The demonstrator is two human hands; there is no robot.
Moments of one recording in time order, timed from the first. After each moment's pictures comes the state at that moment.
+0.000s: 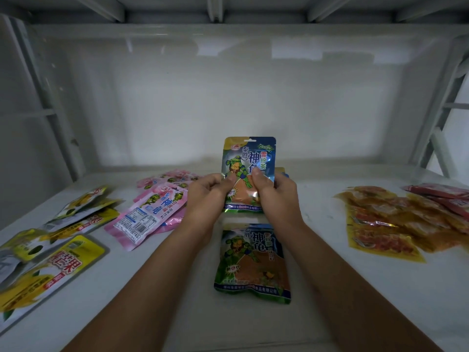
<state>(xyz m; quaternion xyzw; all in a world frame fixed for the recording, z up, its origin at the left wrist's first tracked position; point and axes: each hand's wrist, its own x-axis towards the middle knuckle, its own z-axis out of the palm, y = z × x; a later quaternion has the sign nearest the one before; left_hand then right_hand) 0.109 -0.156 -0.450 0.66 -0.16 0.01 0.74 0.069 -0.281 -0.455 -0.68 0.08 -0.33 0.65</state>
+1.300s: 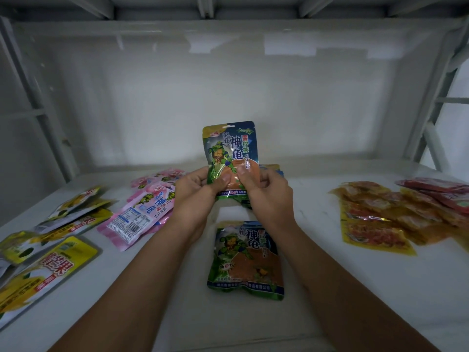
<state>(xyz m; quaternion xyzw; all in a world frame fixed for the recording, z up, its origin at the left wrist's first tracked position) 0.112 -0.151 -0.449 0.60 -0.21 -0.01 0.78 0.067 -0.283 -0.459 -0.76 0.09 -0.39 0.51</state>
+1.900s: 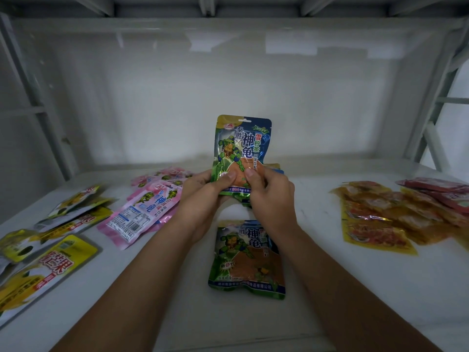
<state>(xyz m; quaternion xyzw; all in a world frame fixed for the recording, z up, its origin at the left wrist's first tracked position) 0.111 -0.155 -0.448 0.56 -0.19 -0.09 0.80 0.068 -0.287 -0.462 -0.79 0.05 -0.43 0.44</state>
